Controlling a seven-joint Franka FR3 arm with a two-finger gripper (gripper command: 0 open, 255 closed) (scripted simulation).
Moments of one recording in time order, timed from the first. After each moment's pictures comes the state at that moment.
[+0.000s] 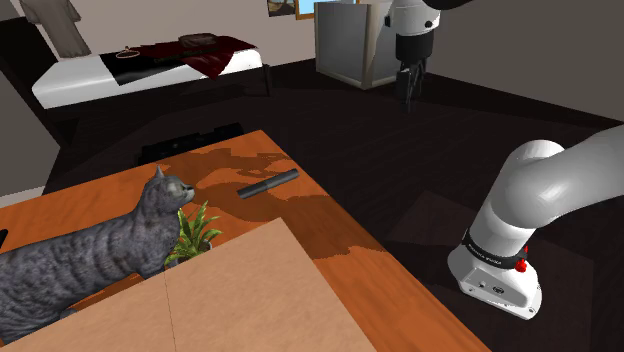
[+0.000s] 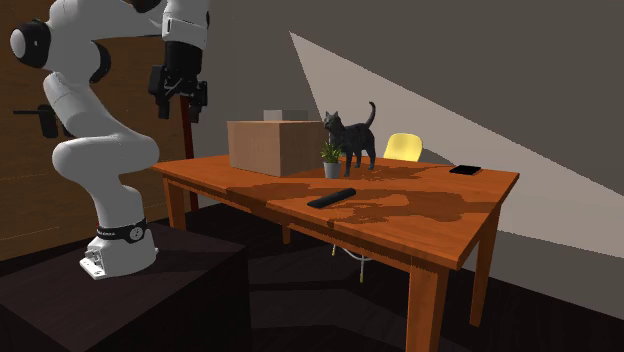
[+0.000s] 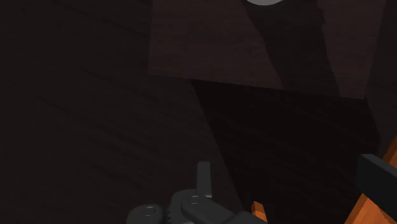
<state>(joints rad) -0.01 -0.78 0.07 -2.34 -0.08 1.48 -0.12</state>
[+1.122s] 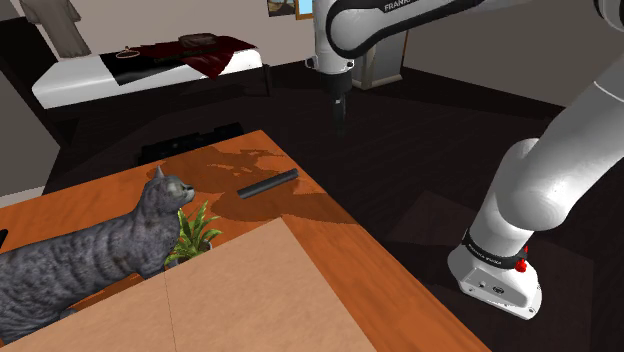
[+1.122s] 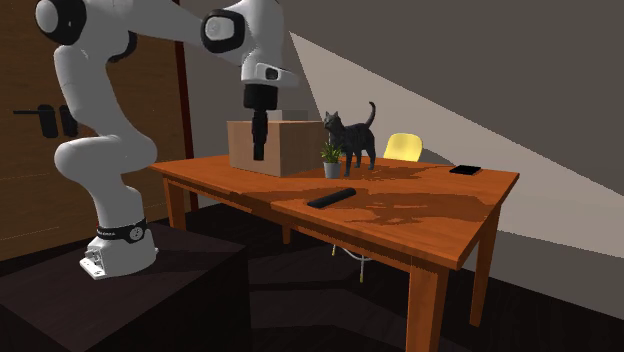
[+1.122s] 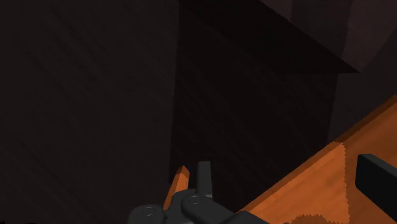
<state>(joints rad) 0.13 -0.29 0.06 -2.17 -0.04 1.82 -0.45</state>
